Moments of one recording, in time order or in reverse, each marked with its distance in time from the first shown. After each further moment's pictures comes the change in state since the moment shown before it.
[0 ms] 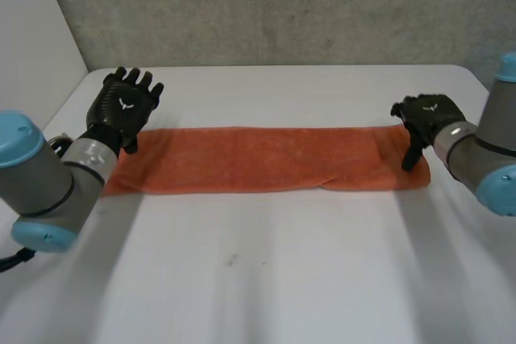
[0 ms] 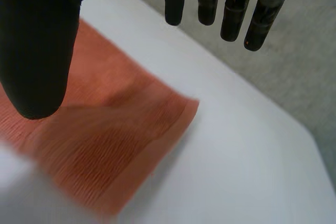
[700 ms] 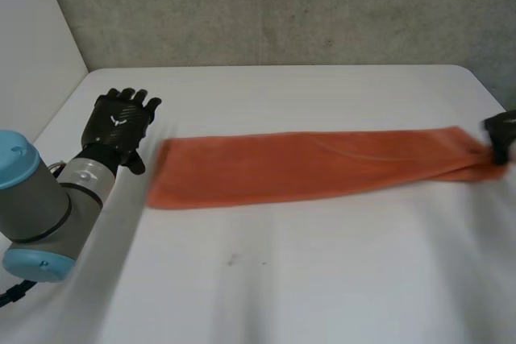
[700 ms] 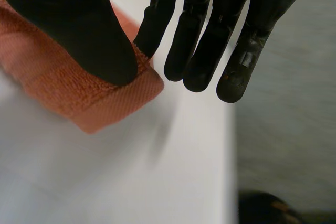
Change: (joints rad) left arm -0.019 0.071 -0.119 -0.002 -0.076 -0.234; right arm -0.284 0.128 -0.098 -0.056 0.054 -0.235; left_hand 0.000 0.000 0.000 0.000 0.000; right_hand 0.746 0.944 0.956 0.952 0.895
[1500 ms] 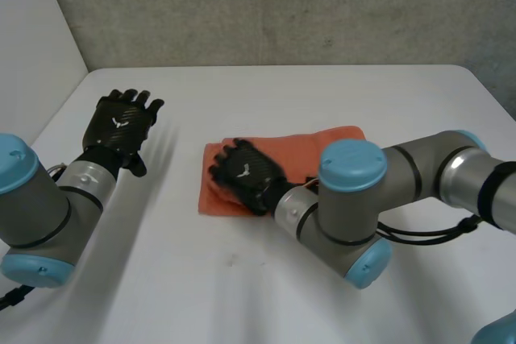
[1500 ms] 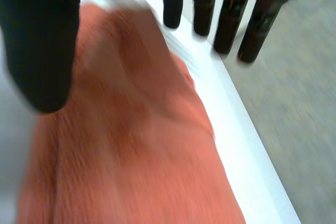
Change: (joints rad) left arm -0.010 0.021 -0.026 0.004 0.004 -0.001; right arm 0.797 0.061 0.075 -0.268 -0.287 -0.093; left_hand -0.002 -0.005 -0.006 -0.005 0.000; right_hand -0.669 -0.751 -0.742 -0.725 -0.683
